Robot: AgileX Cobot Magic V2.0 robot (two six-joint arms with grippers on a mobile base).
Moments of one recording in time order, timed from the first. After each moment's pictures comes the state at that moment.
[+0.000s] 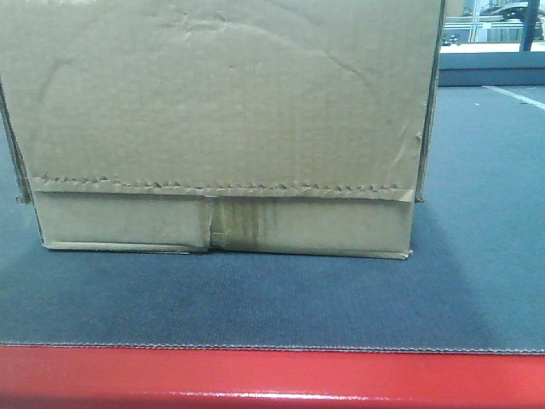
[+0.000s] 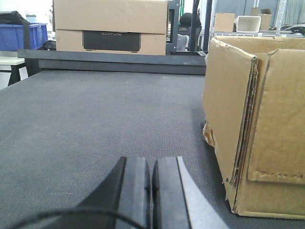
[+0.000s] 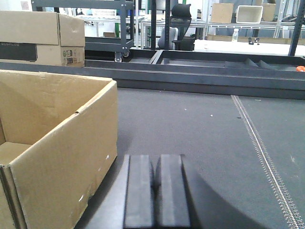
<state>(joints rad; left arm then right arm) 0.05 0.01 0.00 0.06 0.05 -0.05 0.14 0.35 -0.49 0.01 0.26 0.01</state>
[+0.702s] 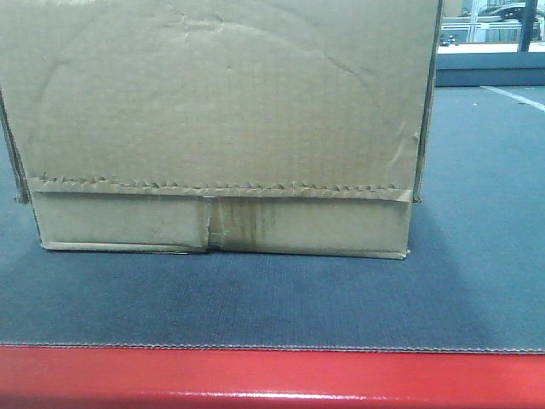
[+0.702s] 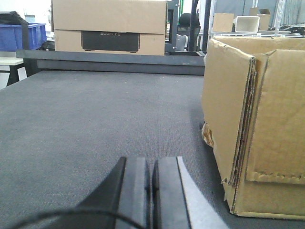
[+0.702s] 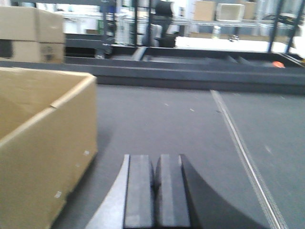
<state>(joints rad) 0.05 0.01 0.00 0.06 0.05 -0.05 0.04 0.30 -0.43 0.01 0.27 0.01</state>
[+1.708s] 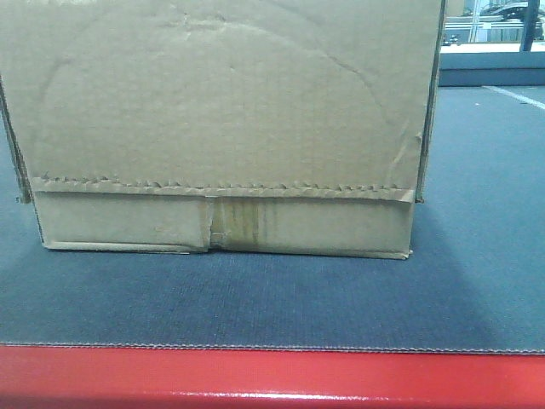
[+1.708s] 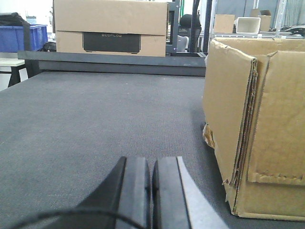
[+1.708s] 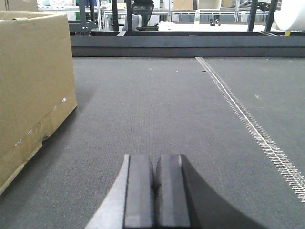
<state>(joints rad) 0.05 0.00 0.00 0.06 0.05 -0.05 -0.01 0.00 0.00 0.03 0.13 0.01</state>
